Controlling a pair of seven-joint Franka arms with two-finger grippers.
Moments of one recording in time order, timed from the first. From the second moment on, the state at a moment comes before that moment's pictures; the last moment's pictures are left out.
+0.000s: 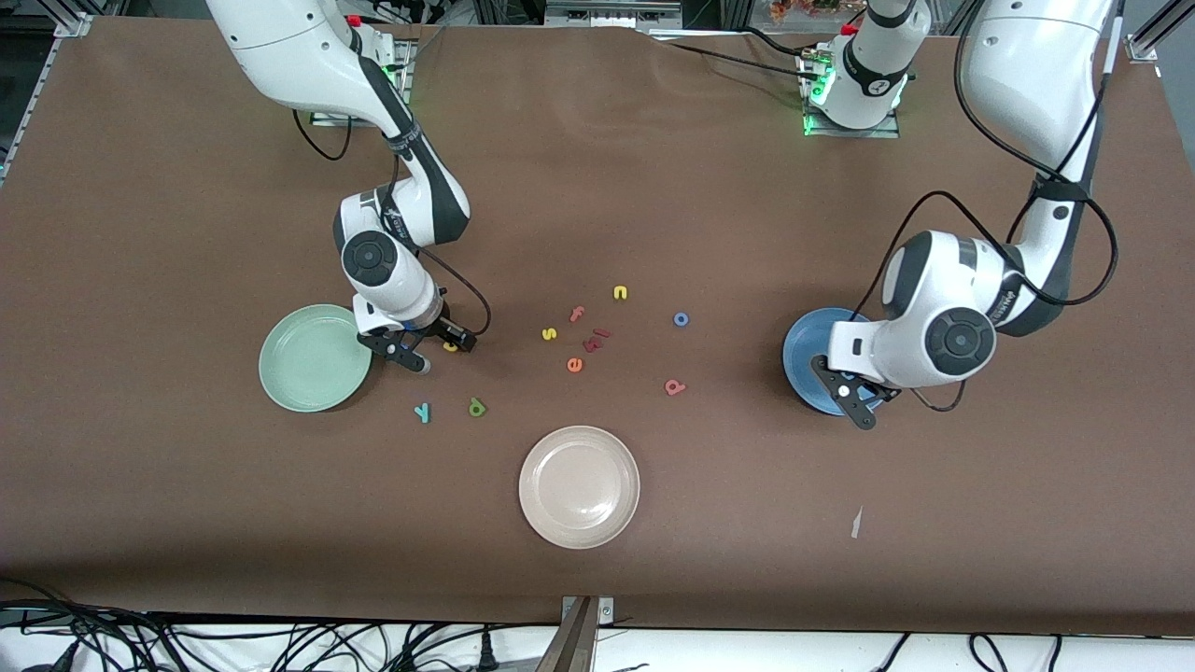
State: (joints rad) left arm -0.13 0.56 -0.05 -1.69 0.05 2.02 0.75; right arm 0.52 0.55 -0.09 -2.03 0.13 2.58 0.81
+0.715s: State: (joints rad) left arm -0.13 0.66 -0.07 -1.70 0.05 2.10 0.78; right arm 0.52 0.55 -0.09 -2.01 0.18 2.58 0.81
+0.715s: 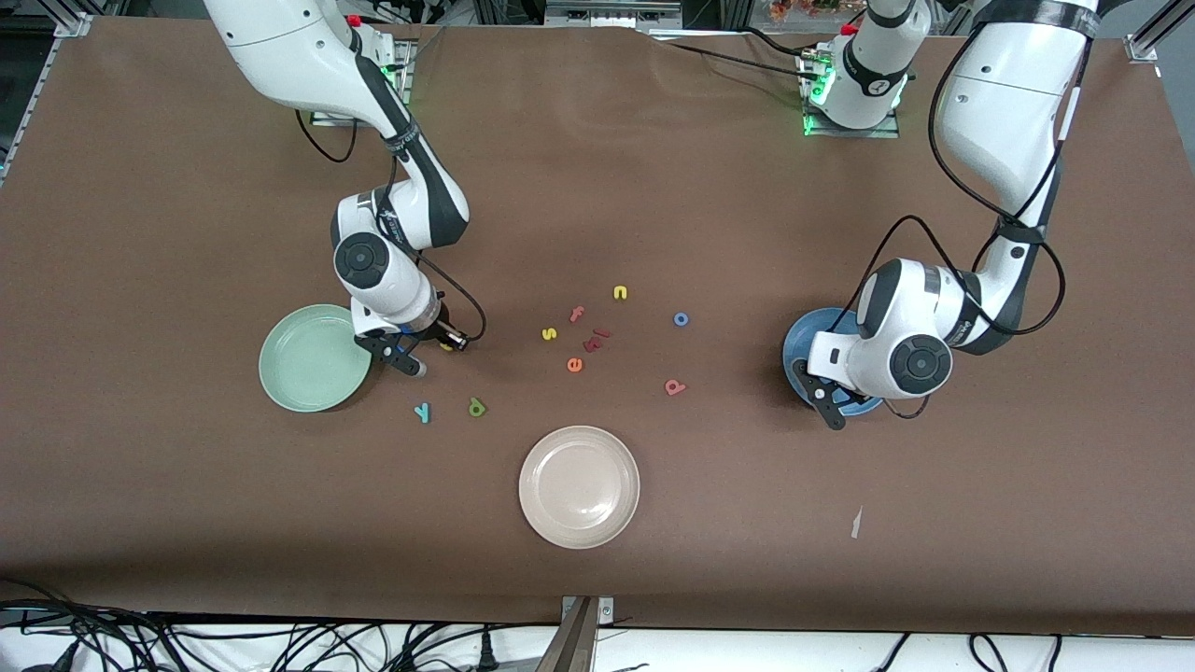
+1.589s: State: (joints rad) left arm -0.15 0.59 -0.24 -1.69 0.04 2.00 0.07; right arm 0.45 0.52 -0.24 -1.84 0.19 2.10 0.16
